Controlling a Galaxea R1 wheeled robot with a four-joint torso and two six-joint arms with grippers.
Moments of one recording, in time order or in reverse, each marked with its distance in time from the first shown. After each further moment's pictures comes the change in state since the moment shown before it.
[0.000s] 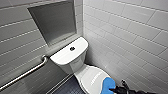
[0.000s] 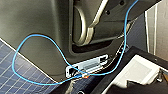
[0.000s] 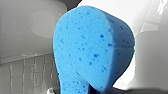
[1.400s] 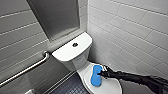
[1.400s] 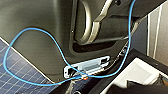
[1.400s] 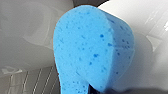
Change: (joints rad) left arm 0.000 0.017 -0.015 0.000 0.000 0.000; right arm 0.226 0.420 -0.507 -0.026 -0.174 0.005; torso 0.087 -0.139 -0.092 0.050
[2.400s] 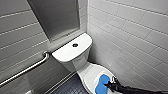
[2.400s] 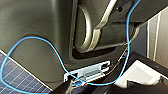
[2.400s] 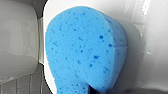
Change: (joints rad) left arm 0.000 0.010 -0.002 0.003 0.000 0.000; right arm -0.212 -0.129 0.049 0.006 0.200 0.146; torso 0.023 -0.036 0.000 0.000
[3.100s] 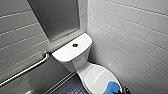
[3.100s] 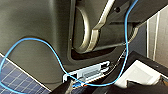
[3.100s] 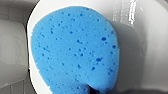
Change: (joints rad) left arm 0.000 0.003 0.000 0.013 0.000 0.000; right arm -0.167 -0.165 0.088 -0.004 0.189 0.007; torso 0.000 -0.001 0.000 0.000
